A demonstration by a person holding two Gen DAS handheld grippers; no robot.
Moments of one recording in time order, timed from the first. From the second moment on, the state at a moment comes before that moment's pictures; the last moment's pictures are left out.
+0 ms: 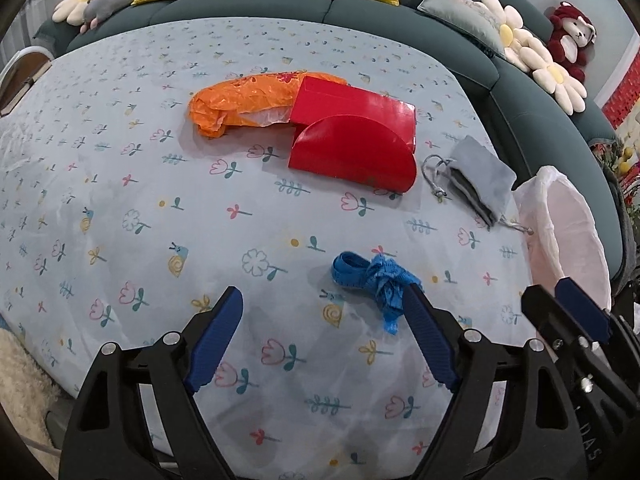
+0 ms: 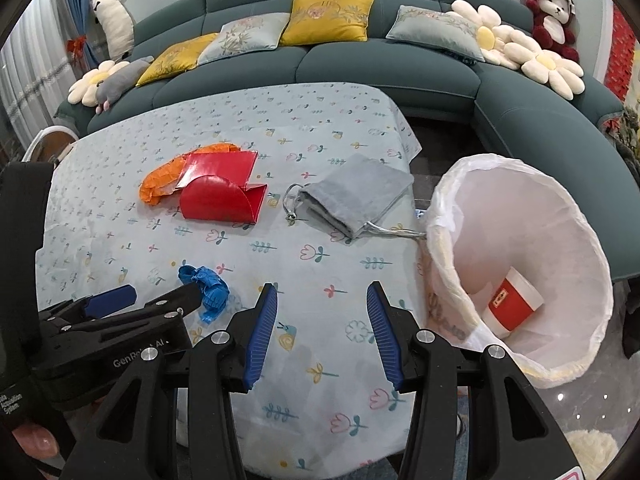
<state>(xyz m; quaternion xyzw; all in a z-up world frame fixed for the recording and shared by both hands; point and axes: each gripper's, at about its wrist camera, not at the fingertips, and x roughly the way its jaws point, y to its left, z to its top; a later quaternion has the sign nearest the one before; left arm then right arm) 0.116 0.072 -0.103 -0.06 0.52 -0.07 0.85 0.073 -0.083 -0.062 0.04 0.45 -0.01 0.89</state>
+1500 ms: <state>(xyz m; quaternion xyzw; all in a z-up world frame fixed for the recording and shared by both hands) 0.161 0.091 -0.098 -0.11 0.51 -0.09 0.85 0.183 -0.107 -0.110 0.06 0.48 -0.04 0.87</state>
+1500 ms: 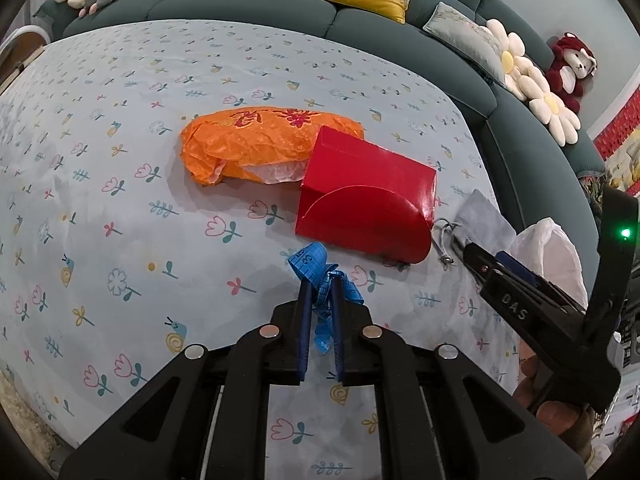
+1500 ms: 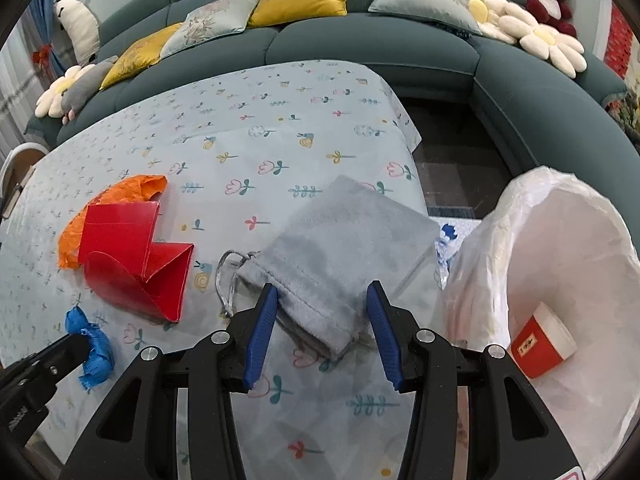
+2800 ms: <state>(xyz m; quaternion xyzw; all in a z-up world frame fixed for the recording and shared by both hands) 0.114 -0.049 -0.022 -0.02 0.44 -0.21 0.87 0.085 -0.196 -0.010 0.14 0.37 -0.09 0.91</state>
